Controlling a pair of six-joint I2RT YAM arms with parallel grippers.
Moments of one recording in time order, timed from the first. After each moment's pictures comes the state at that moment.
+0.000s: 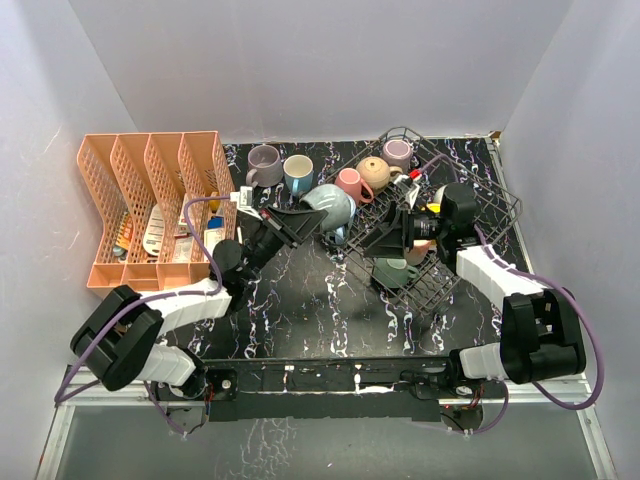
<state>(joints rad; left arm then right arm) -0.70 1.34 0.50 1.24 0.13 -1.08 0.14 1.34 0.72 0.45 -1.41 0.56</state>
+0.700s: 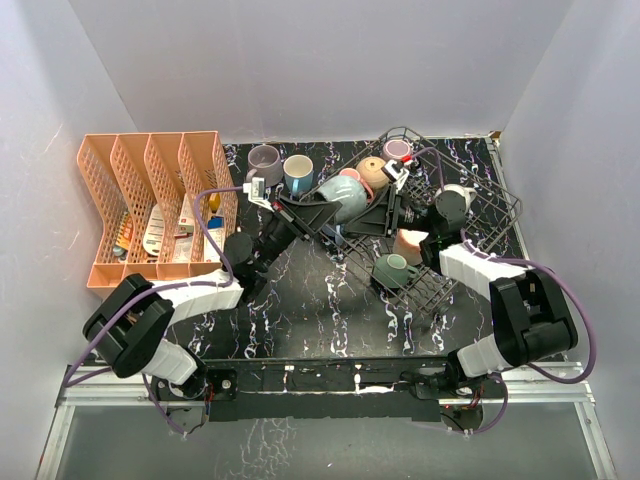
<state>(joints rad) -0.74 1.44 0.63 1.28 0.13 -1.11 0.27 1.44 0.72 1.02 -1.16 1.24</state>
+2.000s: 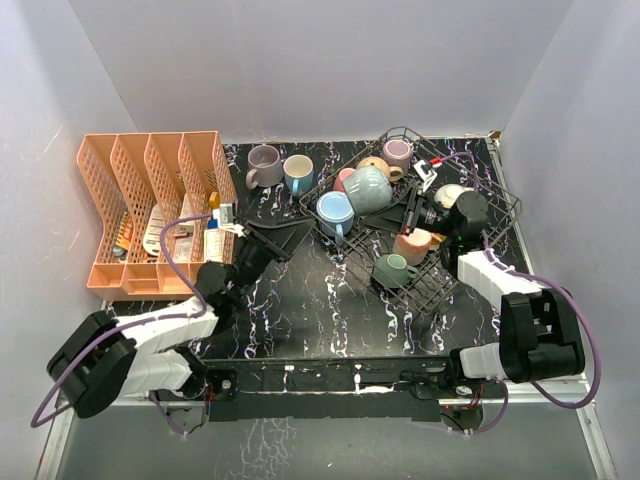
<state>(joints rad) -0.77 1.21 0.42 1.30 0.00 -1.10 0.13 1.35 0.65 0.92 -1.12 1.15</state>
